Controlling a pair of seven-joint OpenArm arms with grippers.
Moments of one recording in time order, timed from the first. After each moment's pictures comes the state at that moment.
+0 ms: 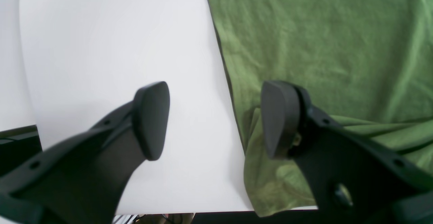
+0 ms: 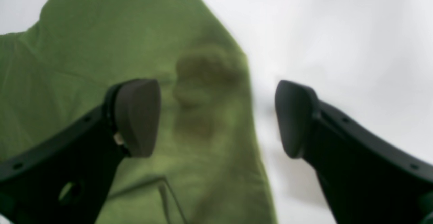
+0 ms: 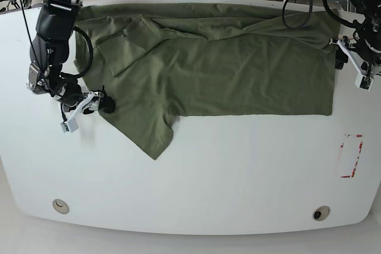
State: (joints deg) left arm 14.3 -19.5 -38.6 107.7 -21.1 -42.4 63.0; right arm 13.8 21.2 17.9 58.9 37.7 40.6 -53.2
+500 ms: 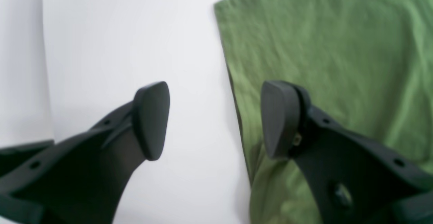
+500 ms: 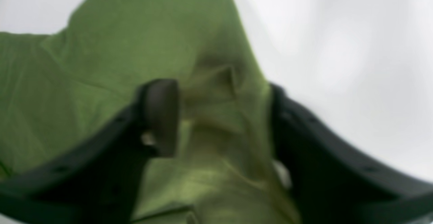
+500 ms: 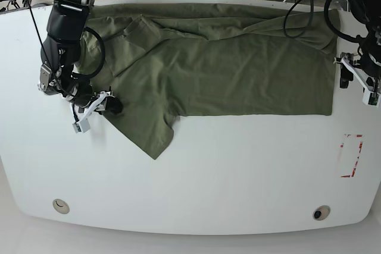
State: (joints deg) left arm 6.2 -19.5 -38.6 105.9 -21.0 -38.2 63.2; right arm 14.2 17.0 17.9 59.1 33.6 41.1 -51.3
